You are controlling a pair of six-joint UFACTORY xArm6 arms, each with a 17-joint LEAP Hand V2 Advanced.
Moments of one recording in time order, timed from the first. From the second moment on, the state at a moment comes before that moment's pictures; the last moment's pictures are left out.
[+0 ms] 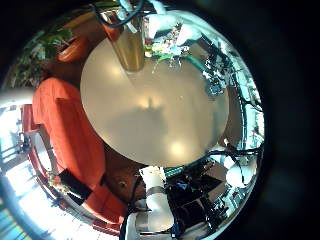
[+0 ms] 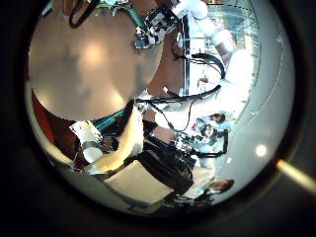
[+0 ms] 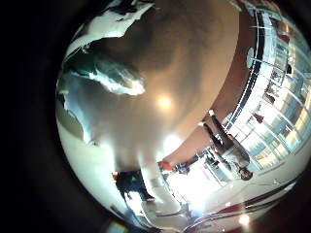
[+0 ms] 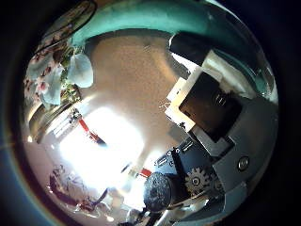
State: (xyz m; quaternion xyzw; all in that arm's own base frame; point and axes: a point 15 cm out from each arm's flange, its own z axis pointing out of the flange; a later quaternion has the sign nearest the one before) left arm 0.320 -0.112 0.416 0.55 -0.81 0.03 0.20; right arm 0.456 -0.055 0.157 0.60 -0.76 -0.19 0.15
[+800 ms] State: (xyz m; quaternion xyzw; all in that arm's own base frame) left arm 0.320 -0.109 0.419 0.55 -0.81 0.04 0.20; right arm 0.480 -0.078 0.388 0.62 -0.78 -0.01 -0.11
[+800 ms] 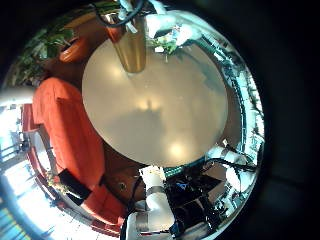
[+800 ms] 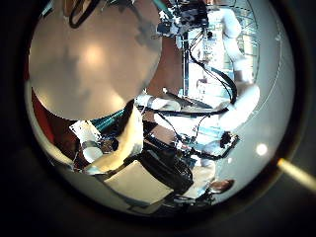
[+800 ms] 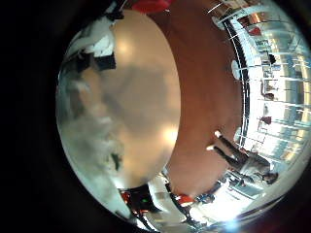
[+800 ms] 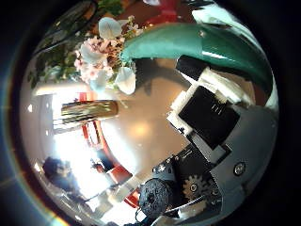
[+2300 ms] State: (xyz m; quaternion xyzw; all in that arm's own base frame) left arm 0.365 -0.162 0.535 0.46 -0.63 0.43 0.45; right arm 0.362 0.101 0.504 0.61 -0.41 -0.38 -0.56
